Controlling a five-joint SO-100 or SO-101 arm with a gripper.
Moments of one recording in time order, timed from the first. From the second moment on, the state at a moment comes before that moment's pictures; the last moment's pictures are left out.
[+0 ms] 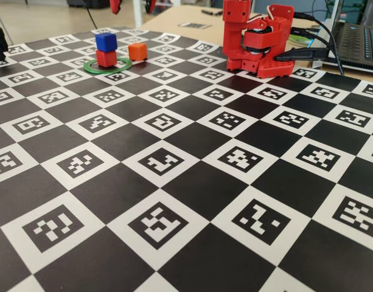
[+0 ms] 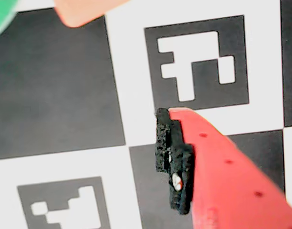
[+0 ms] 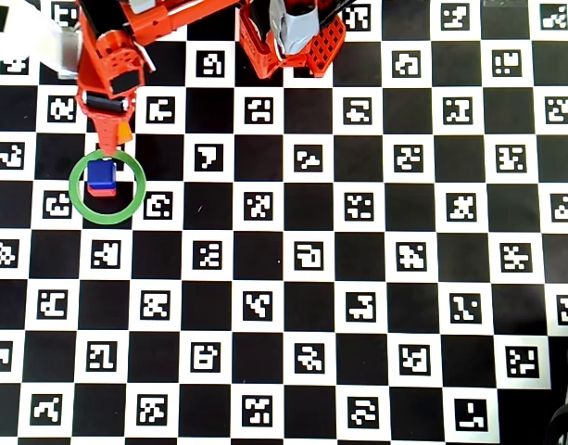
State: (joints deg) arm 65.8 103.3 109.2 77.2 -56.9
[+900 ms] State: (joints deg) arm 70.5 88.2 114.6 61.2 -60.0
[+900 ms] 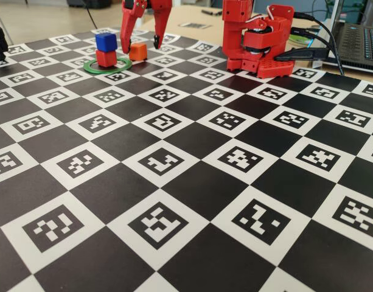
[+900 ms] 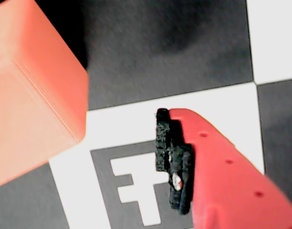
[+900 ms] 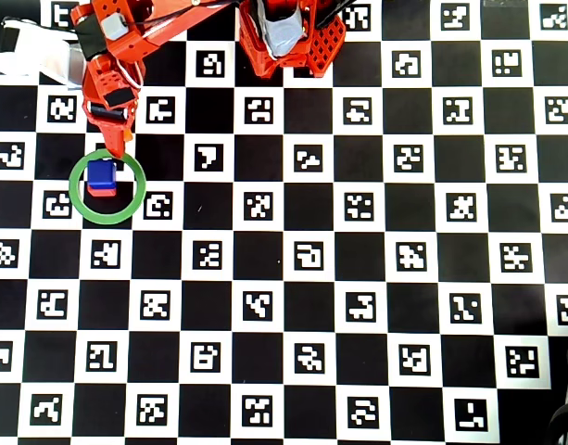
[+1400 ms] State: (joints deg) arm 70.5 86.6 114.6 58.4 -63.7
